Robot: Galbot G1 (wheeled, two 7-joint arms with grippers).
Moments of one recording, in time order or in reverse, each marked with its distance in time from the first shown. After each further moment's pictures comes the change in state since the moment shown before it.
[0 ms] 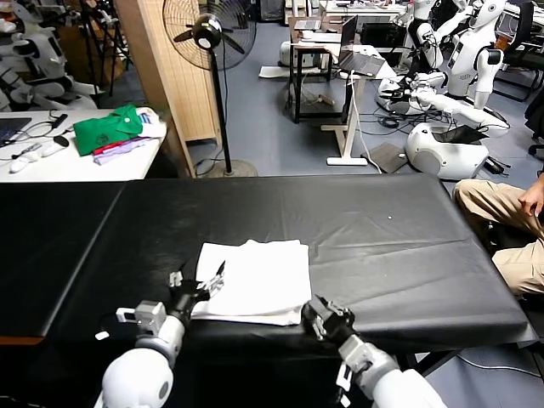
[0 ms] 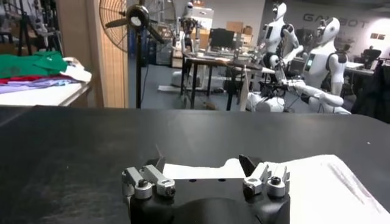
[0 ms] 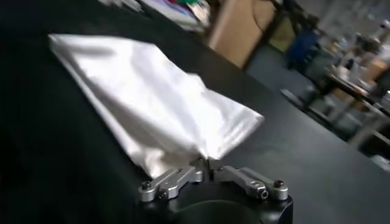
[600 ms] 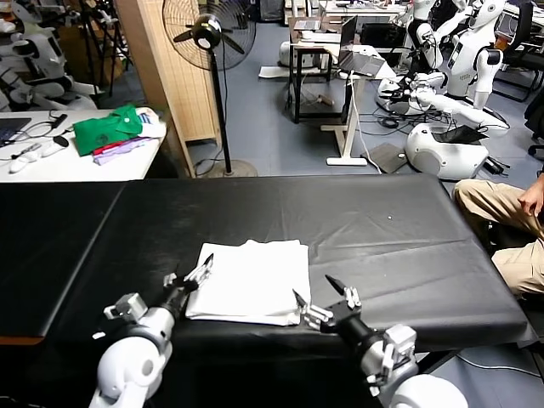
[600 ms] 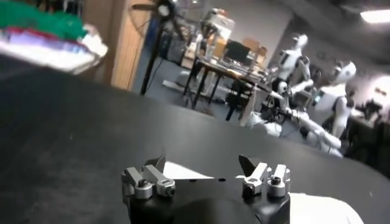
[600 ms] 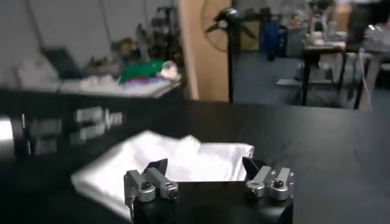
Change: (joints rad) left arm -0.052 -0.031 -0.114 0.152 -0.436 -0.021 0.006; right arm -0.097 0.131 0.196 0.139 0.570 0.060 0.111
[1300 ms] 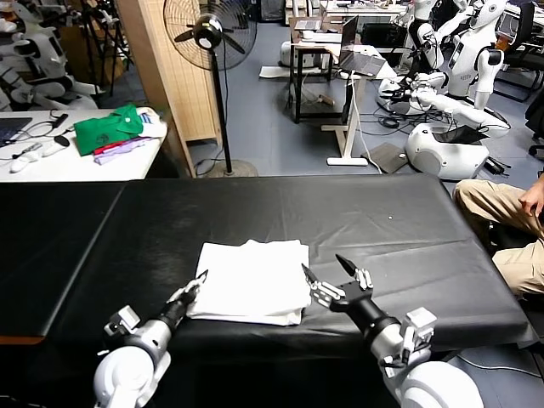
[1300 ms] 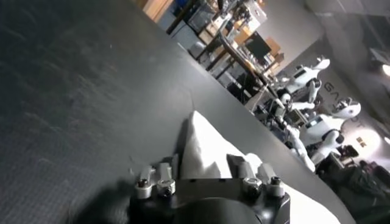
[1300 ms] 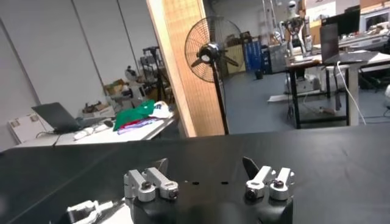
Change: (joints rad) left arm 0.021 -0.011 -0.036 0.062 -0.224 0.035 0.005; right arm 0.042 0.034 0.050 0.012 0.051 -0.002 0.010
